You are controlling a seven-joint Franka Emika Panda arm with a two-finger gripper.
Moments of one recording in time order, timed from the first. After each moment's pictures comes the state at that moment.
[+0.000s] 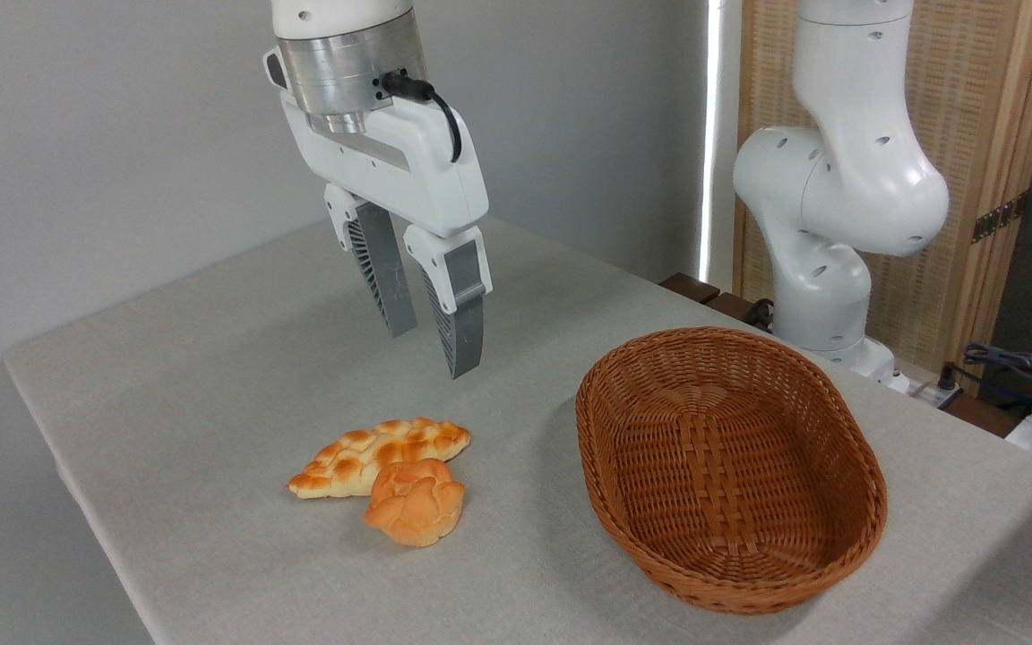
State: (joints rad) arm -0.06 -0.01 0.03 -1.65 0.01 1.61 0.78
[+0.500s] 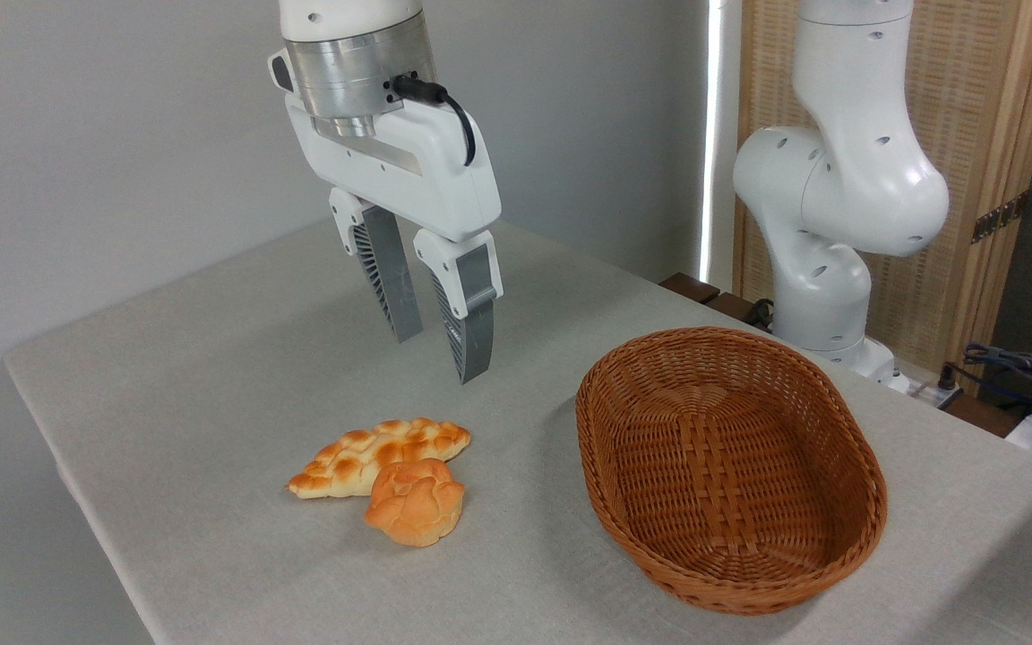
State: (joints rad) arm -0.05 -0.01 0.05 -1.65 0.01 1.61 0.78
